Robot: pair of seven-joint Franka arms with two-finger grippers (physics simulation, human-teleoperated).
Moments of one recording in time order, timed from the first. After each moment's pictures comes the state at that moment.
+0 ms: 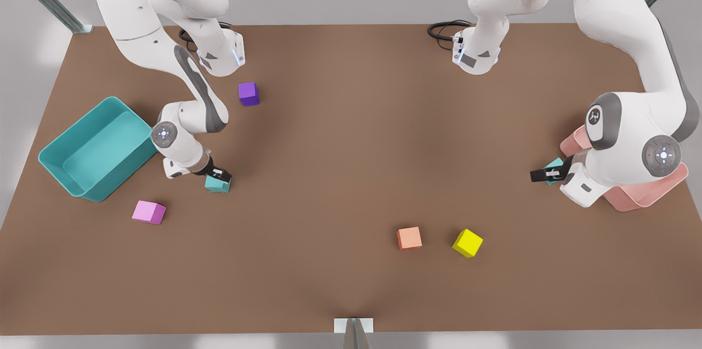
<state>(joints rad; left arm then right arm) 0.08 0.36 -0.09 -1.42 0.01 1.57 -0.11 -0.09 0.32 0.19 -2.35 0.00 2.71 0.46</state>
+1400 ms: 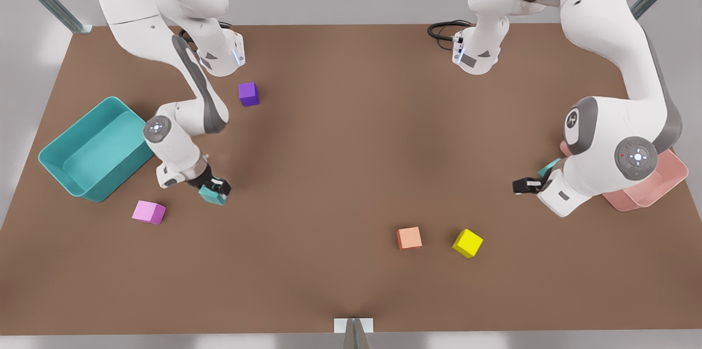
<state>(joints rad) 0.00 0.45 -0.12 -1.26 0.04 1.60 -0.10 -0.08 0.26 0.27 -2.11 0.02 2.62 0.41</state>
